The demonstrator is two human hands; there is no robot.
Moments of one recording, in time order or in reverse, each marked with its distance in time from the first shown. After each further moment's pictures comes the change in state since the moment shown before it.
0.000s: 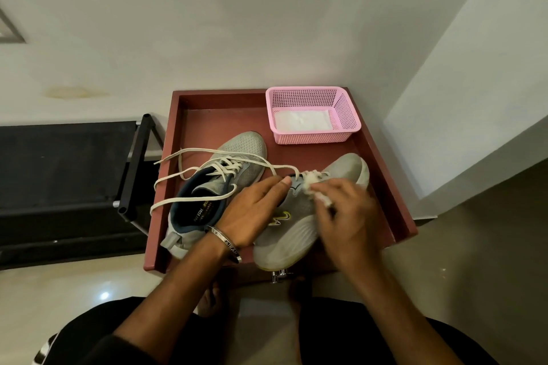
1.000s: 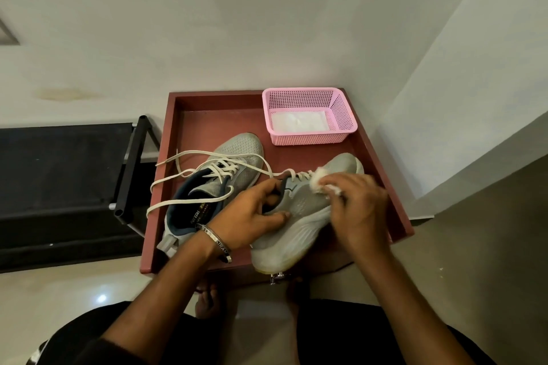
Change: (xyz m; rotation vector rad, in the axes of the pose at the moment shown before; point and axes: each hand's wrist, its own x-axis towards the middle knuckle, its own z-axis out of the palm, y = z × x) left_hand 0.001 -0.019 -0.003 -0.220 -0.233 0.038; right_hand 0.017 0.018 -0.008 -0.054 0.019 -0.038
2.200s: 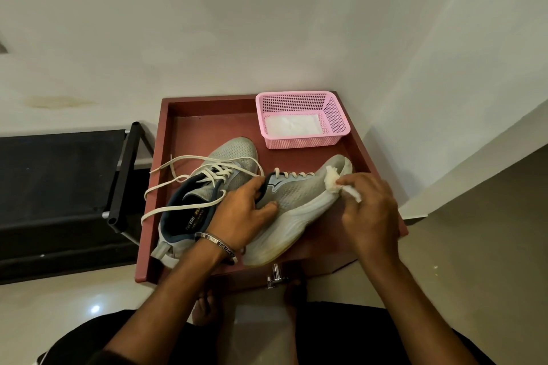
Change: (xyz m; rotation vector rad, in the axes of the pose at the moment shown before) left_hand 0.005 0.011 0.001 0.465 0.333 -0.006; right_hand -0.004 0.008 -0.012 0.011 0.116 0.104
